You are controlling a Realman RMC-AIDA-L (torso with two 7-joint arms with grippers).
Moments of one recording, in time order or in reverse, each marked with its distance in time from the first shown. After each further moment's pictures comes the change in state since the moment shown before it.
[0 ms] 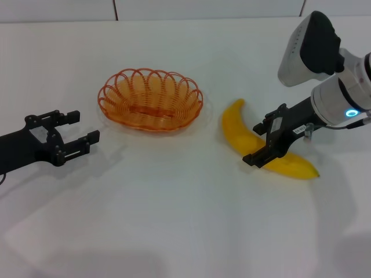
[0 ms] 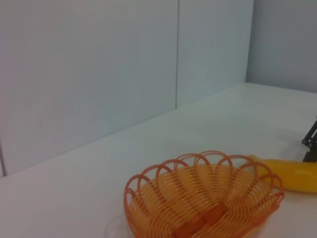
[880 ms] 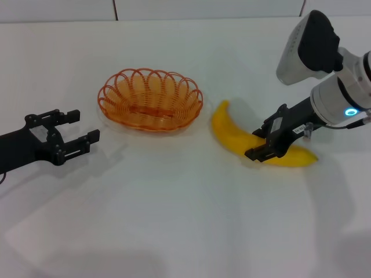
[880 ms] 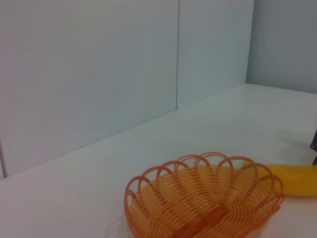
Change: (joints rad) left arm -0.001 0.000 0.000 0.000 -0.002 0.000 0.000; right arm 0.009 0.000 -0.001 0.001 -0.010 -0.009 0.027
